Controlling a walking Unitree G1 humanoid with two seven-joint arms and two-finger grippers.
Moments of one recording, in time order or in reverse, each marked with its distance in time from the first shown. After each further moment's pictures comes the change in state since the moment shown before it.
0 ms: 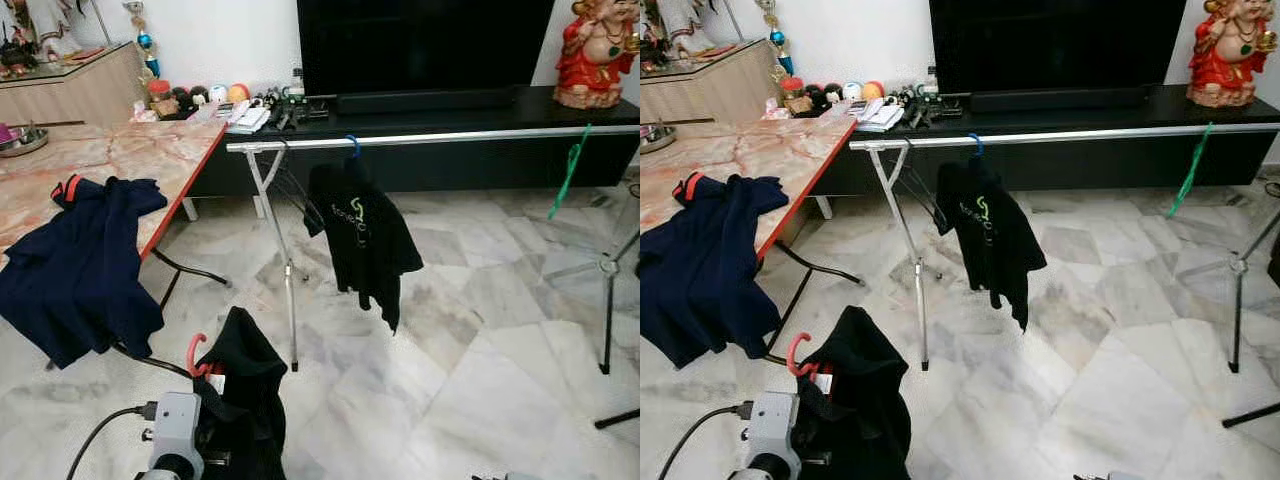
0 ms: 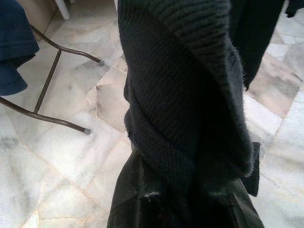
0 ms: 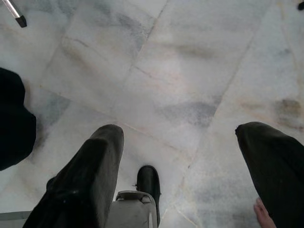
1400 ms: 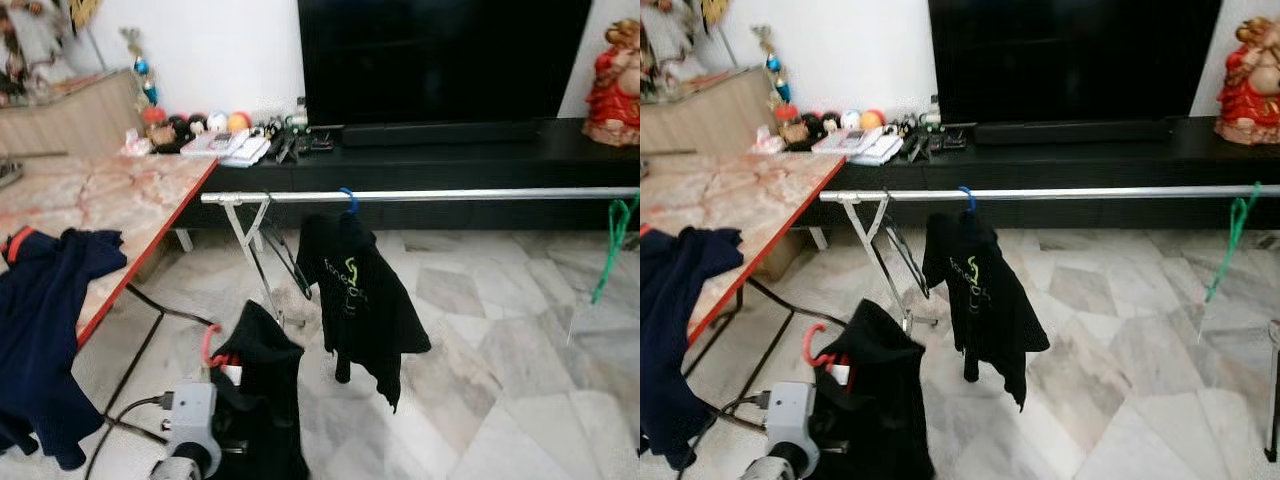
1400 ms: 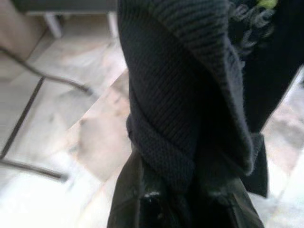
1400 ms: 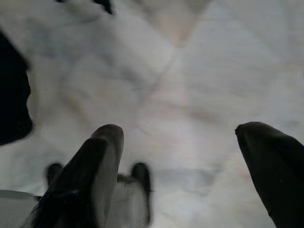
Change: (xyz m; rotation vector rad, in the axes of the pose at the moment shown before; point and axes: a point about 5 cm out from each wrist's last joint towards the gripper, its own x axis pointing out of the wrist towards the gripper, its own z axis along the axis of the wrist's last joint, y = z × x) left arm 0.006 -0.007 0.006 -0.030 0.001 0.012; right arm -0.008 -0.017 -0.020 -0.039 0.008 0.038
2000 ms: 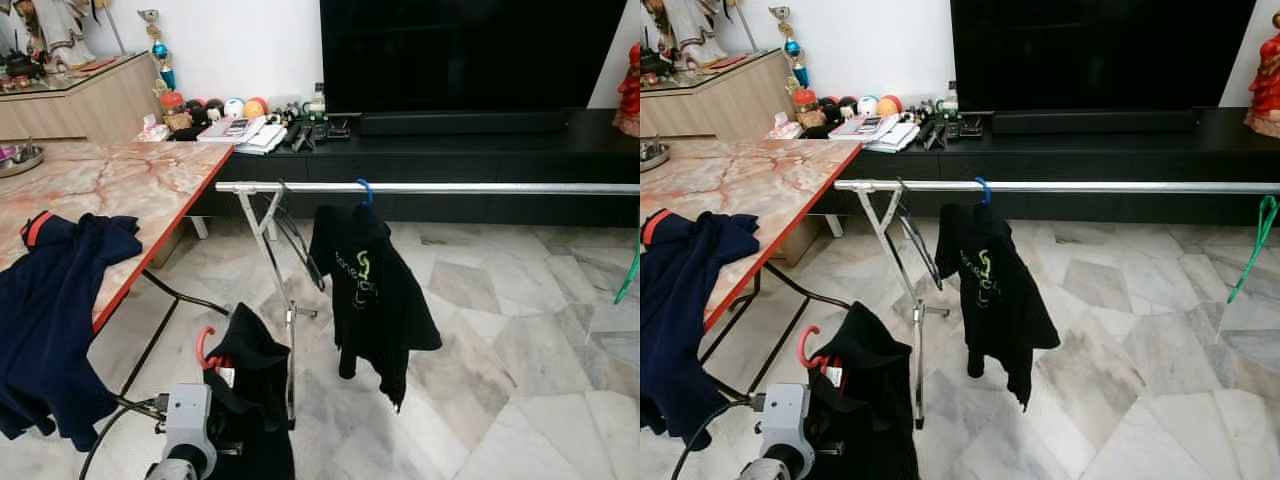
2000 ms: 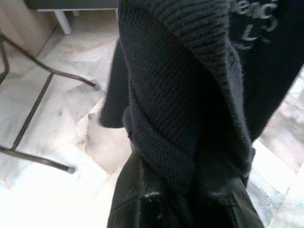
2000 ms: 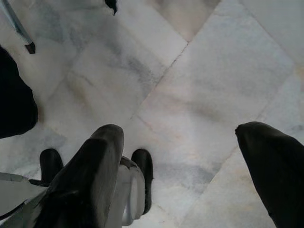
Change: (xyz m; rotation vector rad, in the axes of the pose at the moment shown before) left arm 0.001 -0.003 0.001 0.008 -0.001 -0.009; right arm -0.001 -0.002 -0.002 -0.045 0.013 0.014
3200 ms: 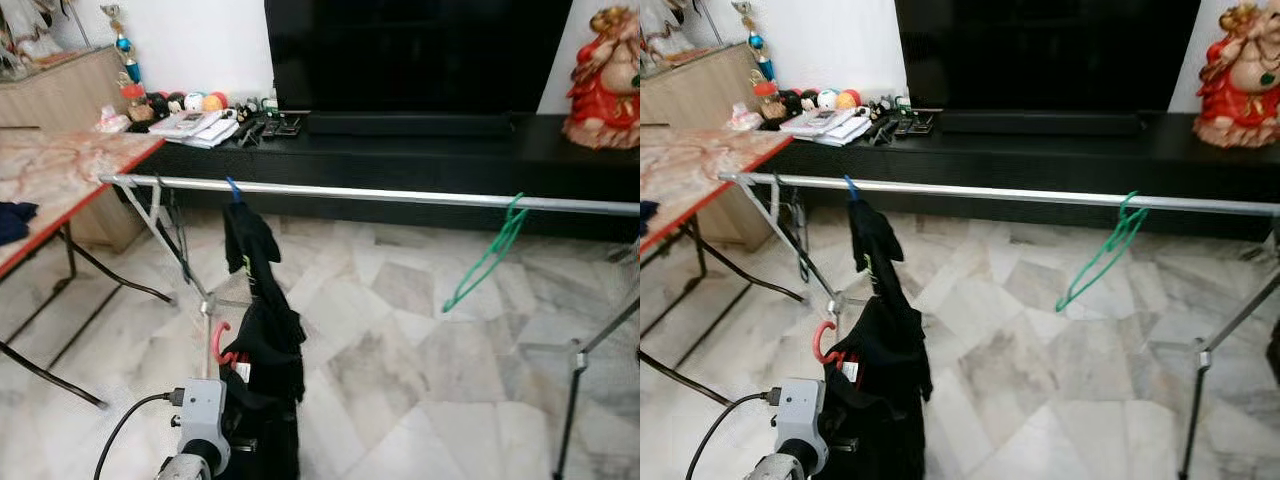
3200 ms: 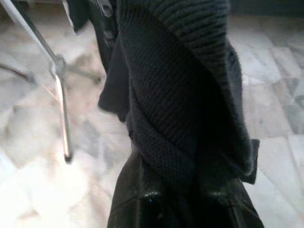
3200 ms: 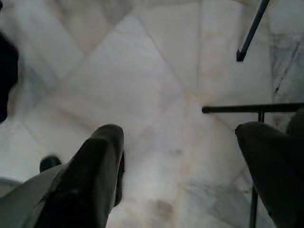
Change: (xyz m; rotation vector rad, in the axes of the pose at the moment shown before) left arm 0.001 -0.014 0.002 0.008 -0.010 -0.060; right arm 0.000 -0.005 0.003 -0.008 -0.008 -0.012
